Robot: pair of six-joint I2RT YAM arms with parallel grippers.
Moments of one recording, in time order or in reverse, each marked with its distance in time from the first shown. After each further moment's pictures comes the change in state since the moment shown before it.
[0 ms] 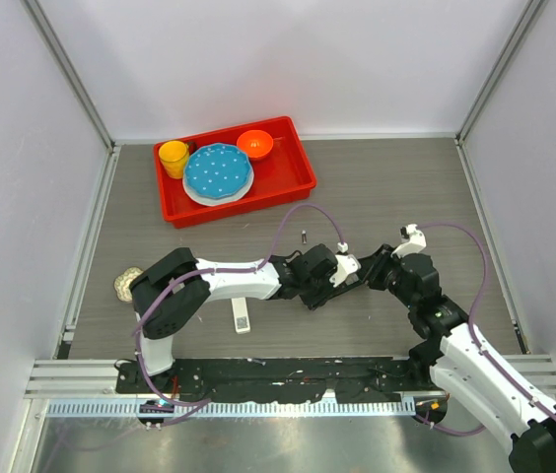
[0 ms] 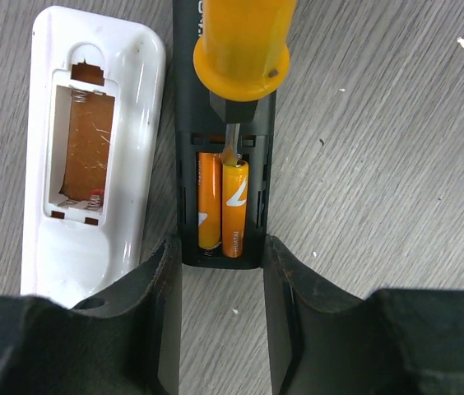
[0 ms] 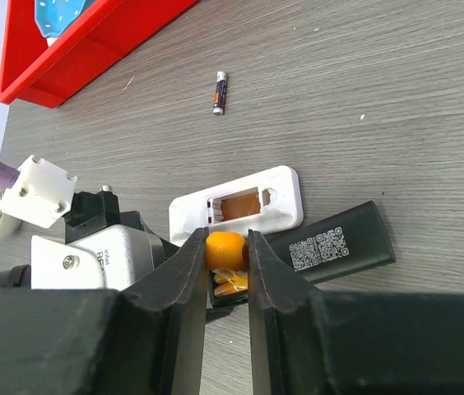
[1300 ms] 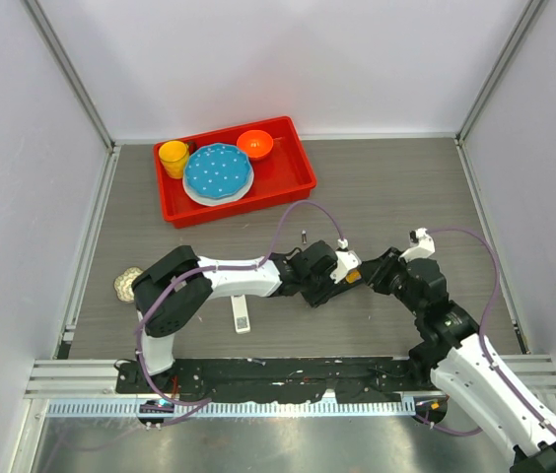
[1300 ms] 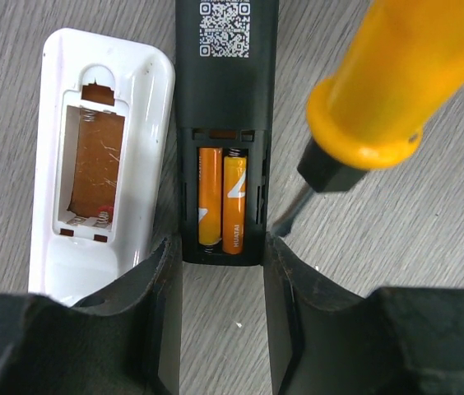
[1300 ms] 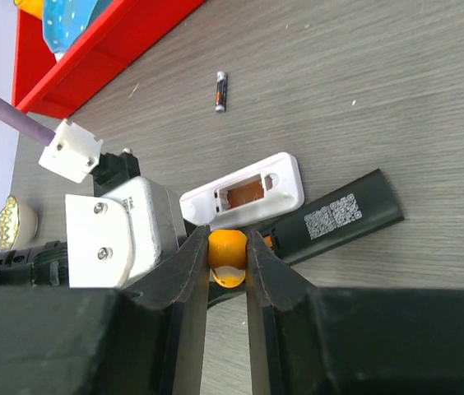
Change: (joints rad) left arm 0.020 0.016 0.016 0.018 0.026 -0.008; right arm 0.014 -0.121 0.039 -0.180 0.044 0.056
